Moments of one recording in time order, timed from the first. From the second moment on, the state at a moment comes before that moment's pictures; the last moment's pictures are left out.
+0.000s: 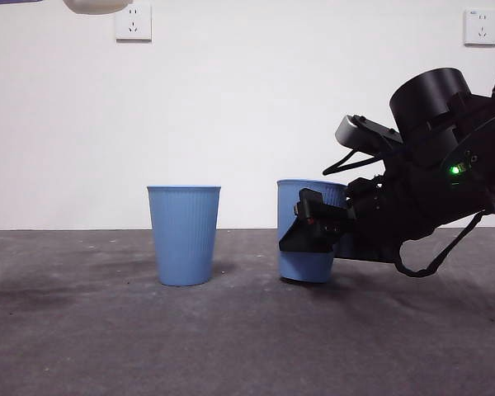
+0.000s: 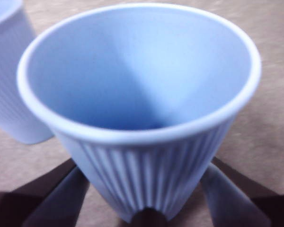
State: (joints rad) left arm -0.19 0.80 1.06 -1.14 0.29 0.06; right arm 0.44 1.86 0.63 0.85 -0.22 0.06
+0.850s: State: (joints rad) left arm -0.63 0.99 1.06 -1.21 0.00 0.24; right arm 0.63 1.30 0.97 -0.83 0.11 -0.36
